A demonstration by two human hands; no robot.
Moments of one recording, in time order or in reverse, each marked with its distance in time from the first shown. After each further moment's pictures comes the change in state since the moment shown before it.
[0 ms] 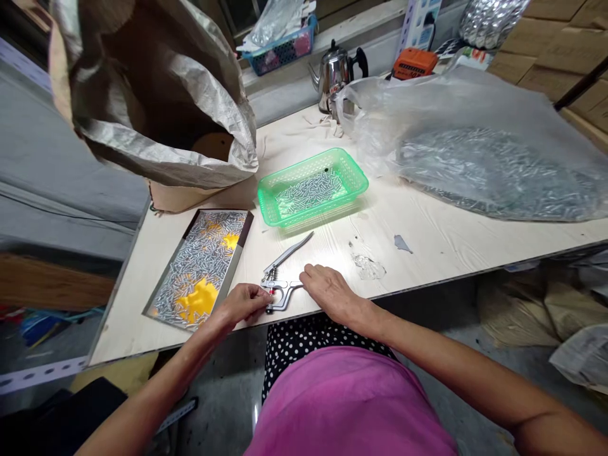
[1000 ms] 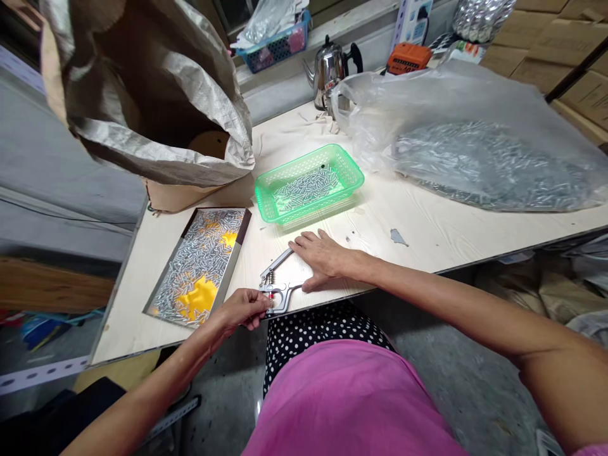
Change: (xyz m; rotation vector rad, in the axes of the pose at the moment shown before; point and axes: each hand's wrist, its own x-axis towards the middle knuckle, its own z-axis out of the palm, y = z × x) left_hand -0.011 -0.005 0.008 -0.240 -0.116 -0.131; right_hand 0.045 0.041 -0.031 -0.012 -0.206 -0.169
